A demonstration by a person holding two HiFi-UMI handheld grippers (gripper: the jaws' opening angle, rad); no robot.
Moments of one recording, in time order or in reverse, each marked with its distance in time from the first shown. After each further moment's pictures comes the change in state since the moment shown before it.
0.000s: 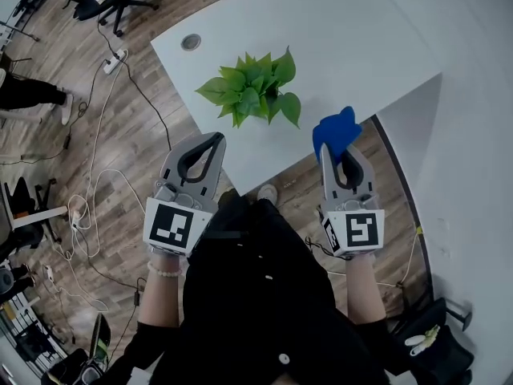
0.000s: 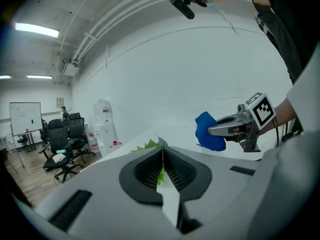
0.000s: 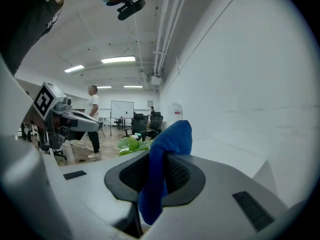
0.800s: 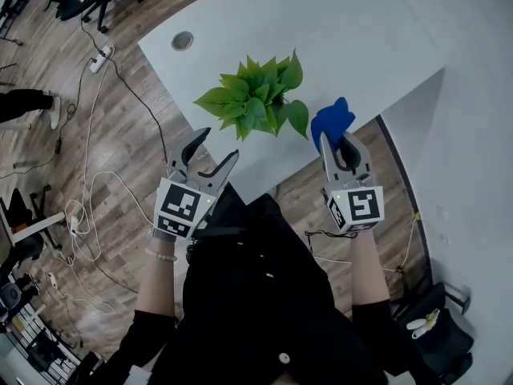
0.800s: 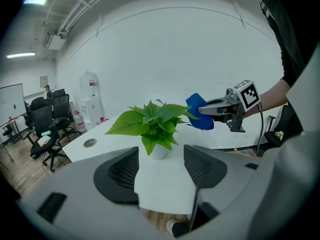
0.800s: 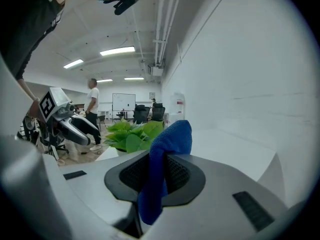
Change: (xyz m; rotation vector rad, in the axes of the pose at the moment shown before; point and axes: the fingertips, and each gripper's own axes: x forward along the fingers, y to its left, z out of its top) left arm 0.052 0.027 -0.103 0.005 0.207 -0.204; right arm 0.066 -0.016 -0.054 0.014 0.097 0.025
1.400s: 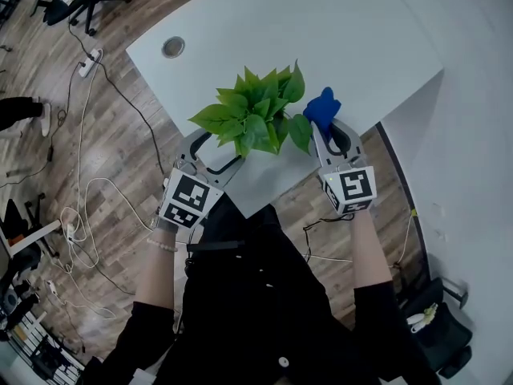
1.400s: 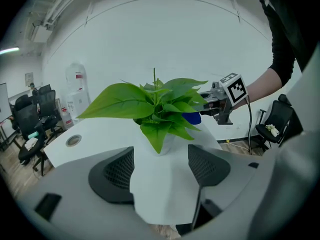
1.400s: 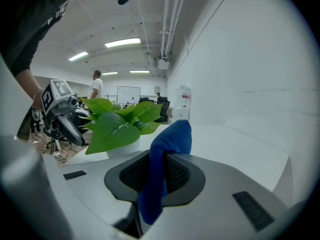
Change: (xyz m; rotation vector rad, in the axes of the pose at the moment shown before) left arm 0.056 0.014 -0.027 0.038 0.067 -0.124; right arm 0.068 -0.015 -0.029 -0.063 0.068 0.052
